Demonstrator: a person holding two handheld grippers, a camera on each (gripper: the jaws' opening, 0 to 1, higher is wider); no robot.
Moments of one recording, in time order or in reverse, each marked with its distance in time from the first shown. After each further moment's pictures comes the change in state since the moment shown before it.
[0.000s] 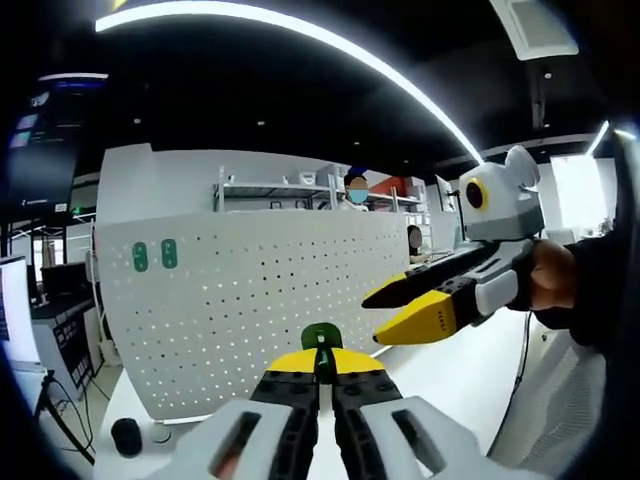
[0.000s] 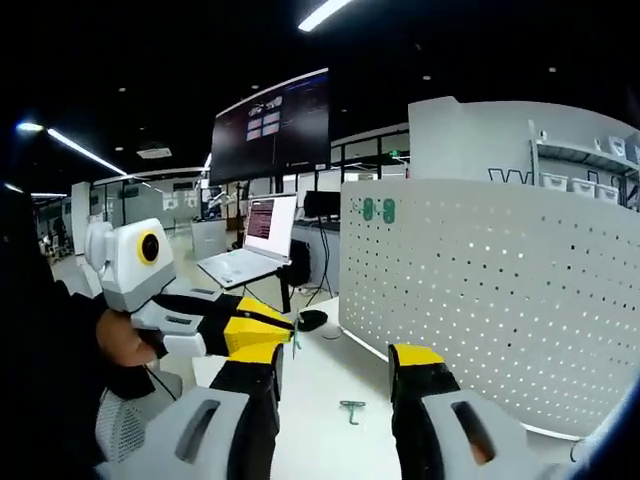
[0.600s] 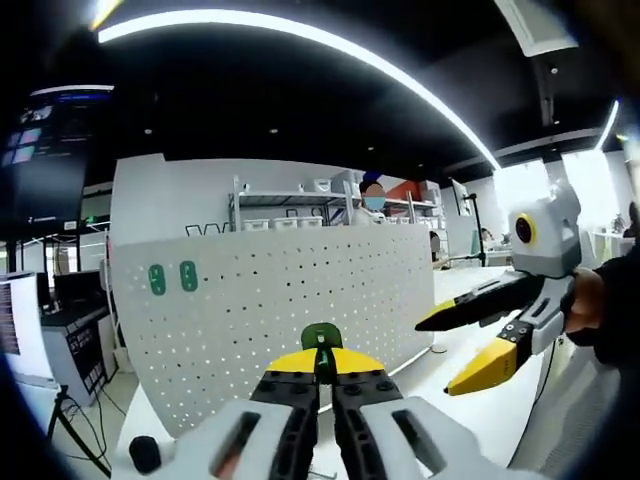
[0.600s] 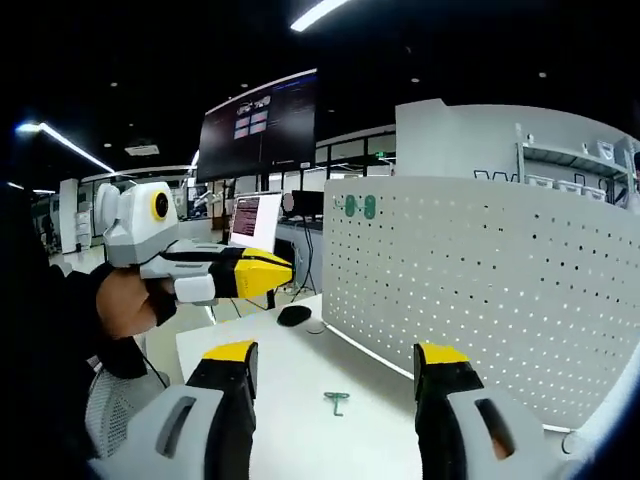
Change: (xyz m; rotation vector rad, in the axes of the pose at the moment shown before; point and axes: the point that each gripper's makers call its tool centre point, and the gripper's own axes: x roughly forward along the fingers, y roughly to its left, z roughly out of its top) left arm 0.019 0.030 0.029 0.014 -0.033 0.074; right arm -0.012 -0.012 -0.012 -0.007 0.005 -0.056
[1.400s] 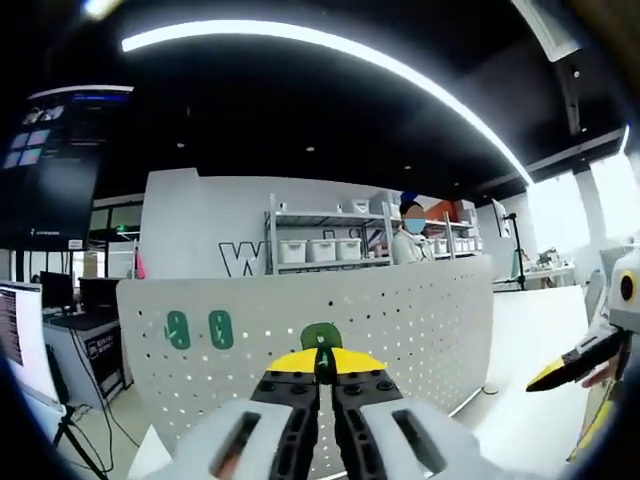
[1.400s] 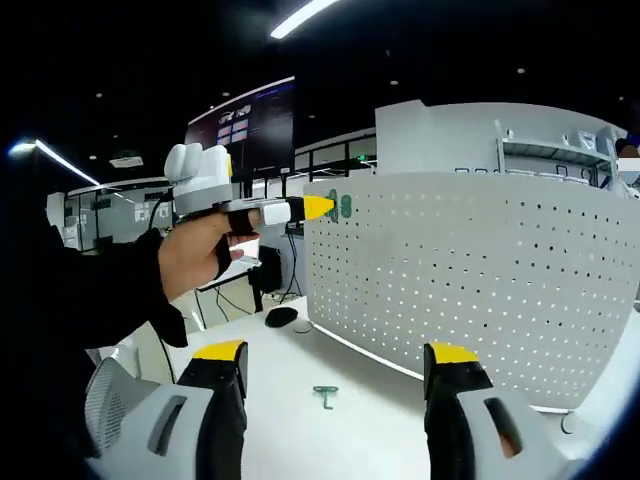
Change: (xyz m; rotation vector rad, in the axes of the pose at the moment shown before) left arm 0.081 0.072 0.045 -0.021 -0.097 0.165; right arm -0.019 -0.017 -0.009 0.053 -0.028 -0.064
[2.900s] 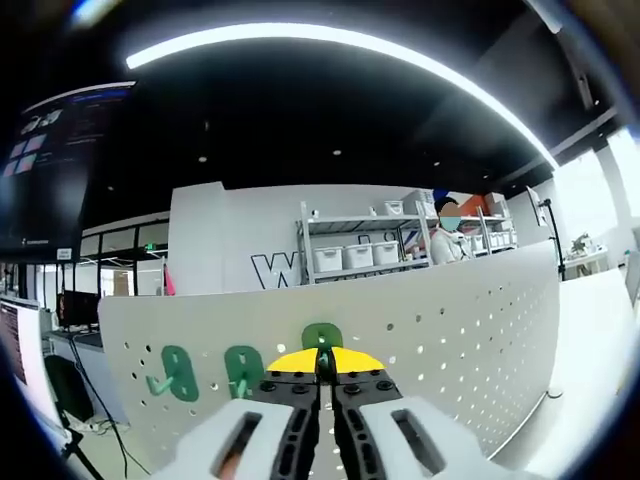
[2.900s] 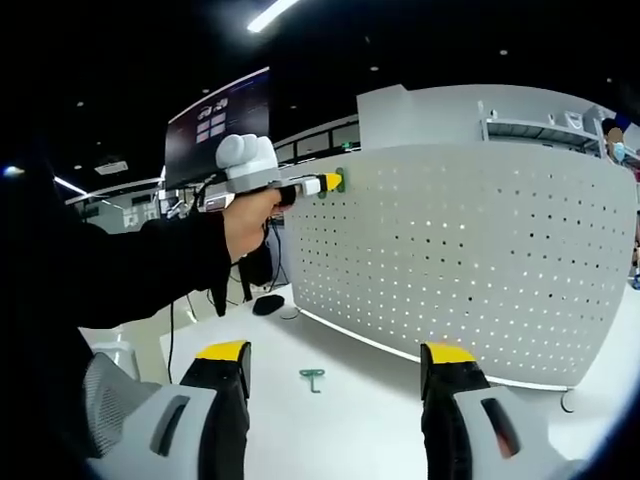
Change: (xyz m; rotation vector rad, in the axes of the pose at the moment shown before) left arm 0.082 0.052 -0.006 0.077 -0.042 0.140; right arm -0.001 -0.025 -0.024 0.062 0.053 -0.044
